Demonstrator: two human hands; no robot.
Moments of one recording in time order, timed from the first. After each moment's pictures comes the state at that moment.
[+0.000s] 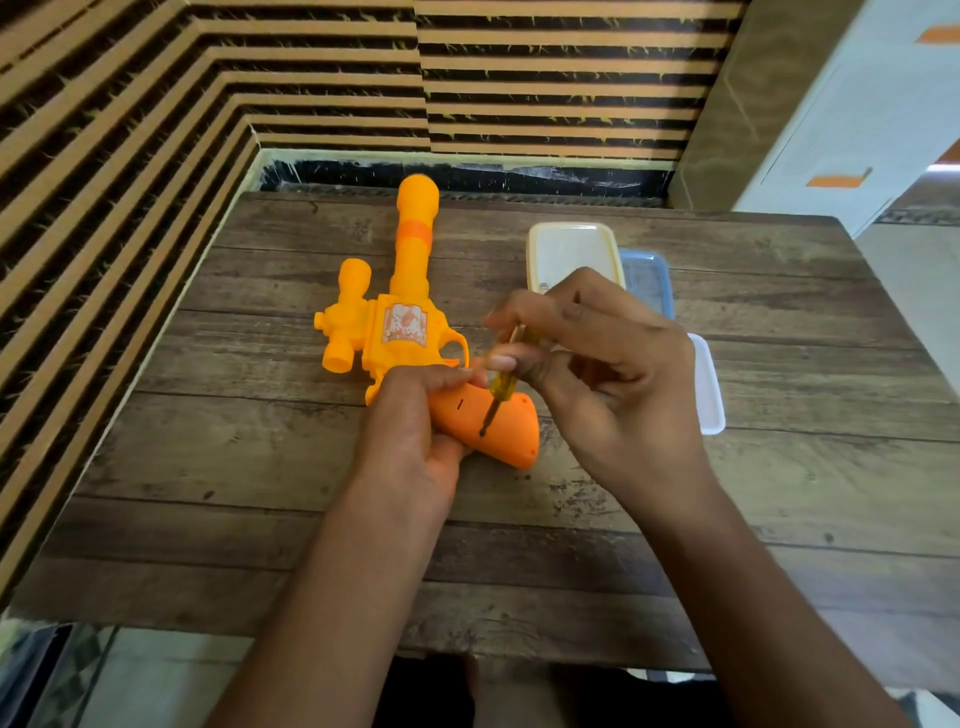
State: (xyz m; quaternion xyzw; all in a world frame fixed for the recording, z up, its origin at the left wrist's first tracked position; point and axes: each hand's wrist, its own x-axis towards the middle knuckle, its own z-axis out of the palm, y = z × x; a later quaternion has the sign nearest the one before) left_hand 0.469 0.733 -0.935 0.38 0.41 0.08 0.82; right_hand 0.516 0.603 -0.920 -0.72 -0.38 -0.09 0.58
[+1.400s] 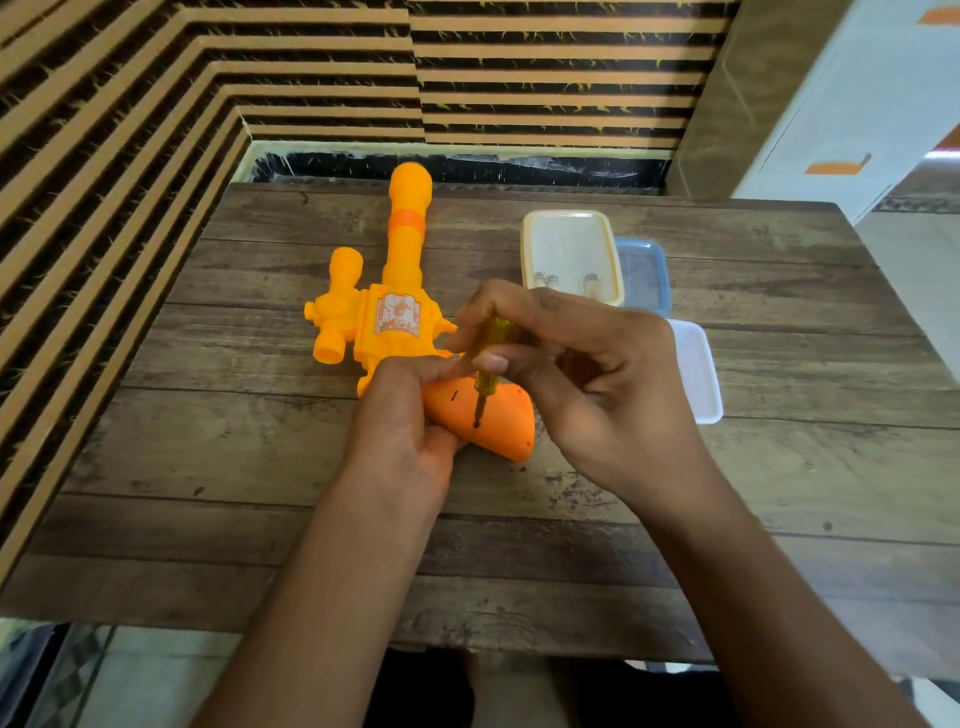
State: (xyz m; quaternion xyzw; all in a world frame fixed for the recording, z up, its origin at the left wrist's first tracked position) left_hand 0.468 0.732 -0.930 0.39 0.40 0.08 0.83; right_hand 0.516 0.600 -0.919 -0.69 -0.42 0.01 0.59
